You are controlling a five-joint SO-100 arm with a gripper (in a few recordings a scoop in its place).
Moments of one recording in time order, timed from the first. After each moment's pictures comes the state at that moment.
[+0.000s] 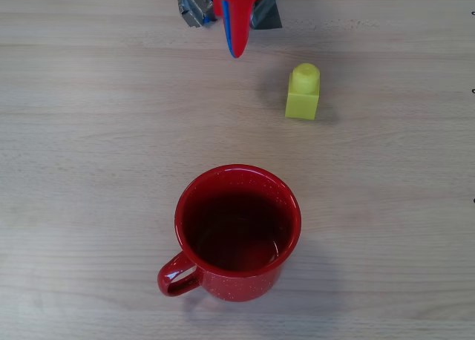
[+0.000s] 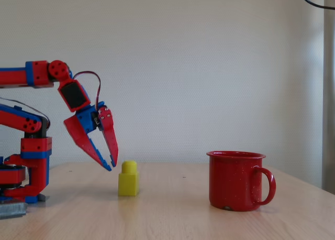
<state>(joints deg) -6.4 163.2 155.4 62.1 -11.0</state>
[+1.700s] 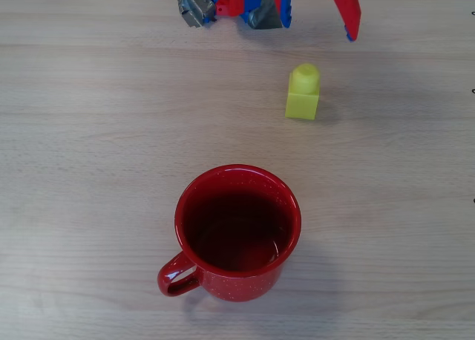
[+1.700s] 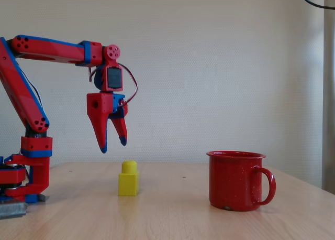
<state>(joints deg) -30.1 119.0 117.4 83.8 -32.7</state>
